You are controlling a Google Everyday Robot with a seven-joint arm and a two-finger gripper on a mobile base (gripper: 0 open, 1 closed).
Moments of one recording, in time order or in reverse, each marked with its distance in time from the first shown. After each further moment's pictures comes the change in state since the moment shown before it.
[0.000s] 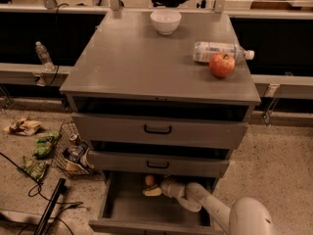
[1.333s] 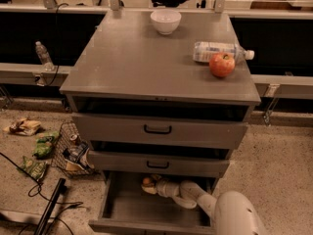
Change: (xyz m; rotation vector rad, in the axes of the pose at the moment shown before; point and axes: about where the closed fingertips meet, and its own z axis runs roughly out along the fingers) arm 0.013 0.017 0.032 -0.077 0.046 -0.046
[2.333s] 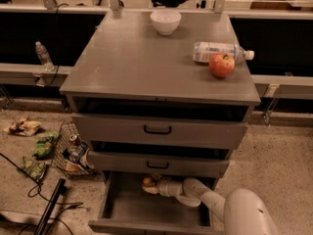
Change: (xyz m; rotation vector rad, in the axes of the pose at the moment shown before) arm -0.030 0.019 -0.023 -0.086 -0.028 -0.063
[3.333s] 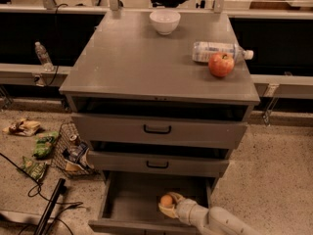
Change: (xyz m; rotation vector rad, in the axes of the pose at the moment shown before) arm -0.016 0.083 -0.171 0.166 0.017 0.099
